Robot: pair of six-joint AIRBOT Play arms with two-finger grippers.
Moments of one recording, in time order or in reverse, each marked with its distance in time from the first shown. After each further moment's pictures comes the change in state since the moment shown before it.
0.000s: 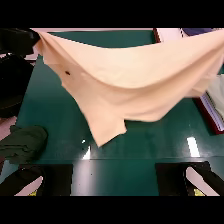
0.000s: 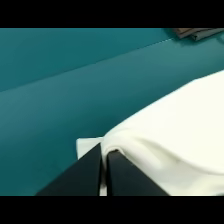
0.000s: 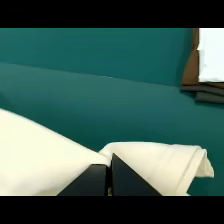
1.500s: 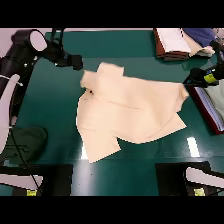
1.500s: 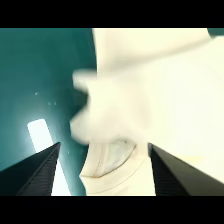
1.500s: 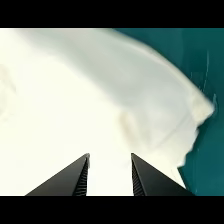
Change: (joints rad) left arm 0.029 -0.617 0.139 0.056 -0.068 -0.076; right arm 0.048 -0.349 -0.271 -0.235 0.035 0.171
